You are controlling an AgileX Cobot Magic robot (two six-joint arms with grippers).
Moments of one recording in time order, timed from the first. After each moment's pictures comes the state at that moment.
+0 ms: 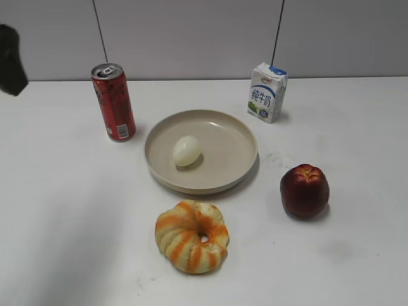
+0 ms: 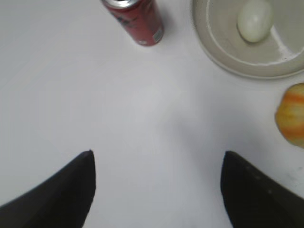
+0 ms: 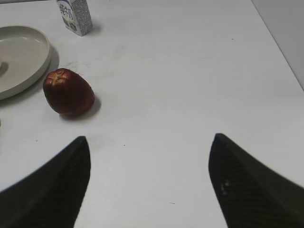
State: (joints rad) left arm -0.44 1.43 -1.39 0.02 1.21 0.19; right arm 0.05 -0.01 -0.50 0.03 1.05 0.11
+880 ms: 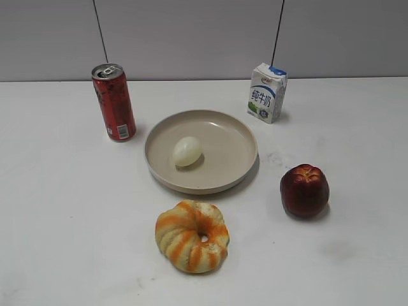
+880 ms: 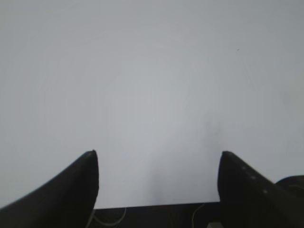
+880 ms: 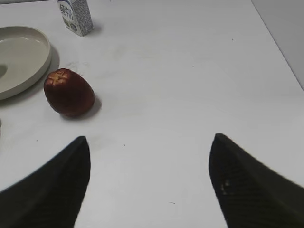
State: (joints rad) left arm -0.17 0.48 -0.60 0.00 1.16 0.08; right arm 0.05 -0.01 -0.50 0.03 1.05 0.11
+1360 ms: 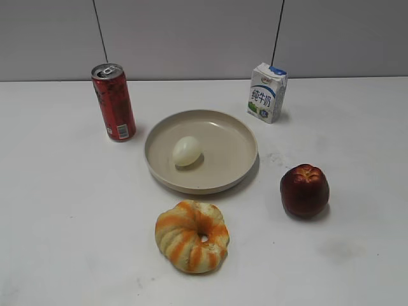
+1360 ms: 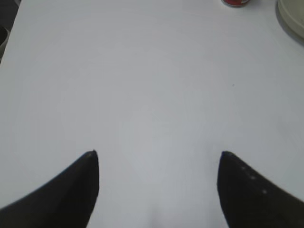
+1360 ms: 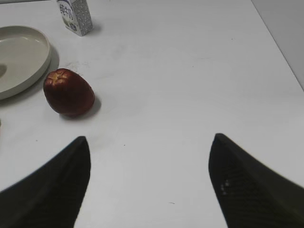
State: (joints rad) left arm -0.17 0.18 -0.48 0.01 1.10 0.08; right arm 0.05 -0.01 -0.50 0.03 1.05 0.11
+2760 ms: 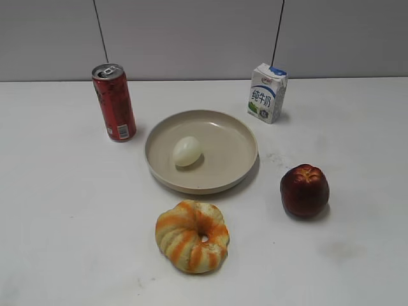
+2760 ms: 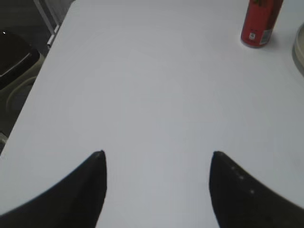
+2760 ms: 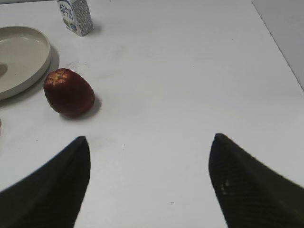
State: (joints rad) left arm -0.06 0.01 -0.47 0.01 1.09 0.08; right arm 0.05 -0.01 -0.50 0.03 1.05 0.11
